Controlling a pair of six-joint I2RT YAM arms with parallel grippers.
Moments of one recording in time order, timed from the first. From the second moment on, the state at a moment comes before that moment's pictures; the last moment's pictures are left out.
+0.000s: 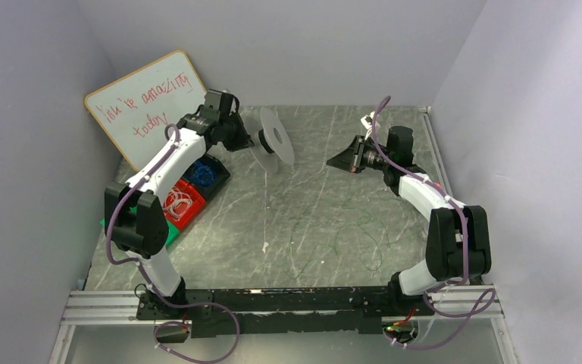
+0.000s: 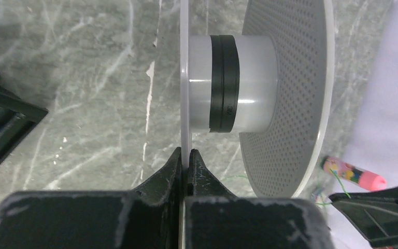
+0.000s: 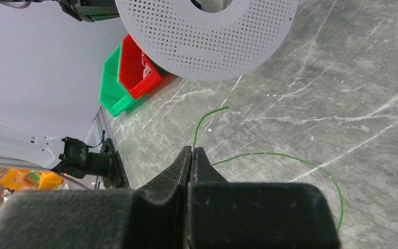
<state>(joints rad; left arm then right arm) -0.35 1.73 1.57 -0.62 0.12 -0.77 0.08 1.49 0.88 0.23 -0.97 0.46</state>
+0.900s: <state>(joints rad) -0.40 2.21 2.14 -0.62 -0.18 -0.34 0.08 1.48 0.88 0.20 -0.96 0.42</state>
